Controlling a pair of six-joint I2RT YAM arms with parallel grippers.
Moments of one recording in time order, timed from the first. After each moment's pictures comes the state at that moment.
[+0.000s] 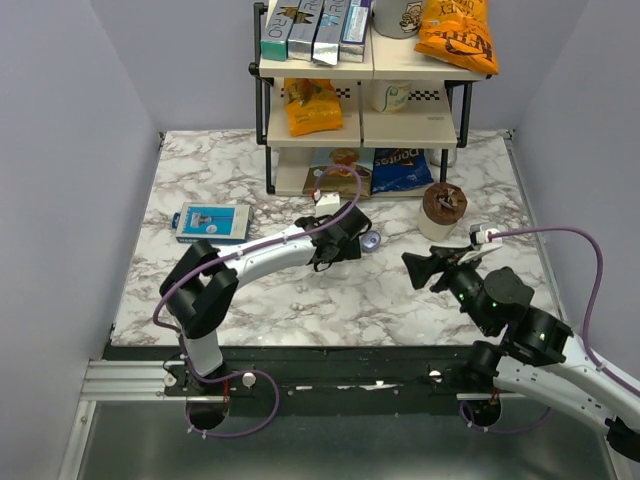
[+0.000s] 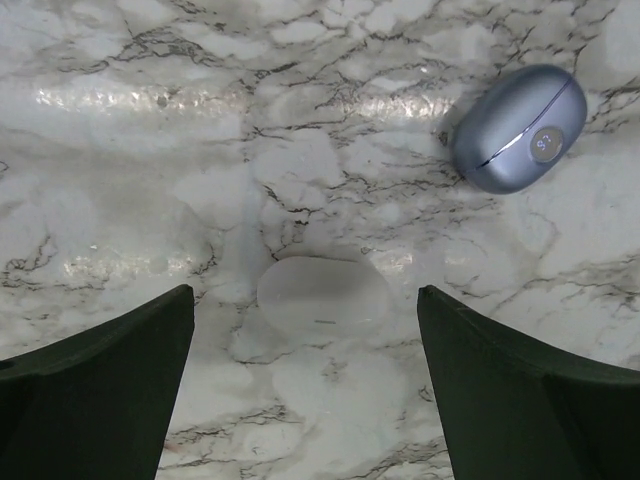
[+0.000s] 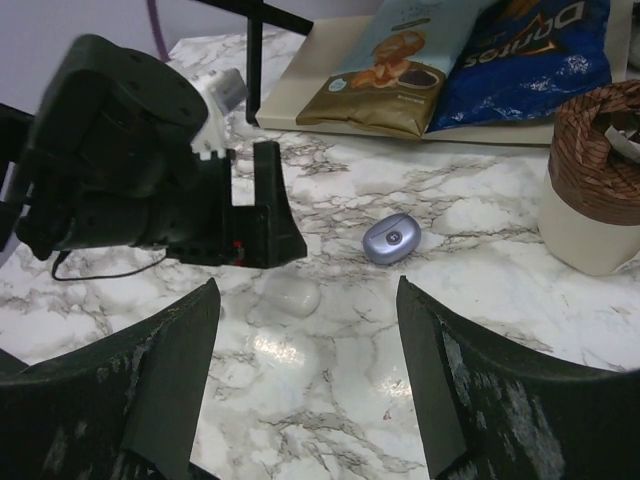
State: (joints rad) left arm -0.88 1.75 1.28 -0.58 -0.41 -0.91; right arm 0.97 0.45 0.63 -0.31 0.54 0.38
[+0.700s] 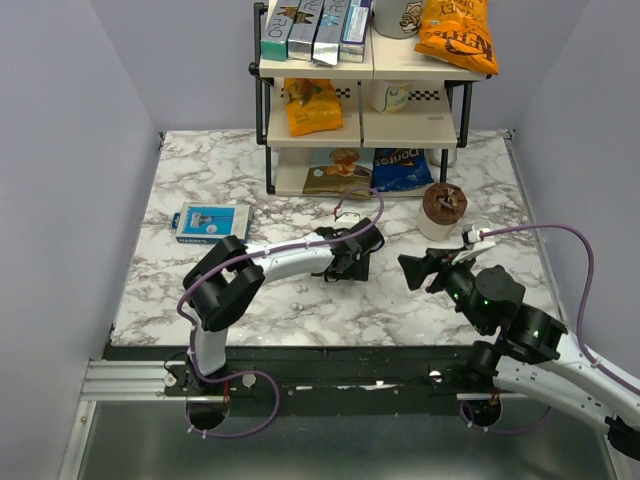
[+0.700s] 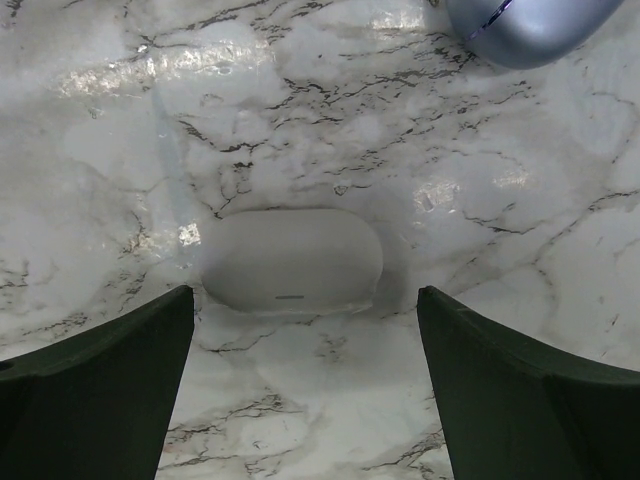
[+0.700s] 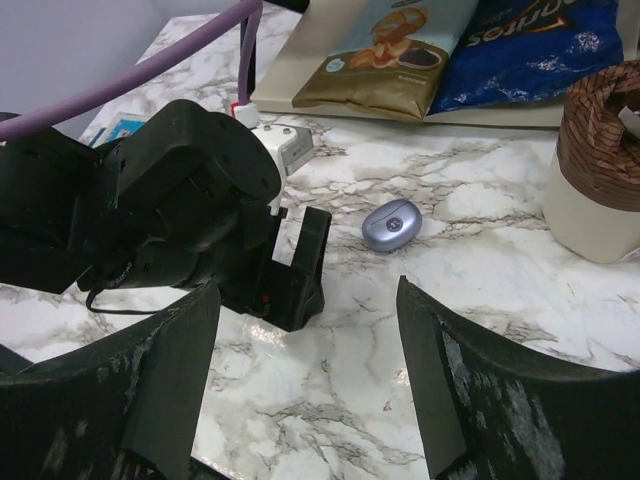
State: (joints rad) left arm -0.95 1.89 1.30 -0.60 -0.32 -0.79; right arm 0.97 0.48 0.62 -0.31 0.53 0.39
